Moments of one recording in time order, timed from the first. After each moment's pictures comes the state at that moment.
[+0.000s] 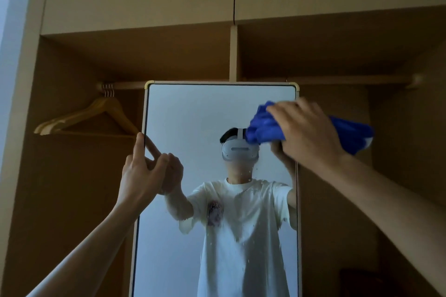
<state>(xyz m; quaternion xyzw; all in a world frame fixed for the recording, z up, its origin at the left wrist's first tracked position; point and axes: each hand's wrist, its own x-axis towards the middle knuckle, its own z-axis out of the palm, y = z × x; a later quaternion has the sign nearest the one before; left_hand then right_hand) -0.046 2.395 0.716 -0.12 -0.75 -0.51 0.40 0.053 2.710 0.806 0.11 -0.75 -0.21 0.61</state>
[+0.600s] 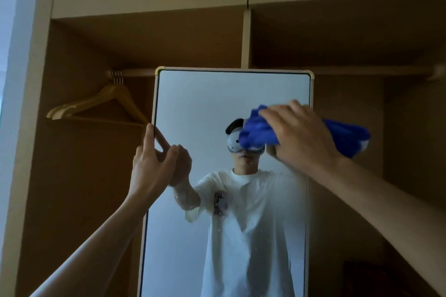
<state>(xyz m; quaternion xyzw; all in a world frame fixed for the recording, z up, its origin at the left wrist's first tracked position) -0.049 2.391 0.702 -0.12 -0.75 -0.52 0.40 0.041 2.681 0.784 0.16 -0.76 -0.21 0.60</state>
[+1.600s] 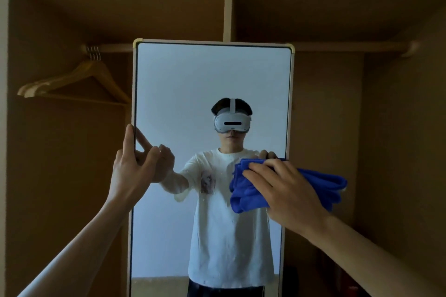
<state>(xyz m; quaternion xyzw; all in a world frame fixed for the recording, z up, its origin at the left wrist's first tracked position) -0.051 2.385 0.651 -0.12 -0.76 -0.52 0.38 0.051 2.705 0.634 0.23 -0.82 -0.18 0.48</state>
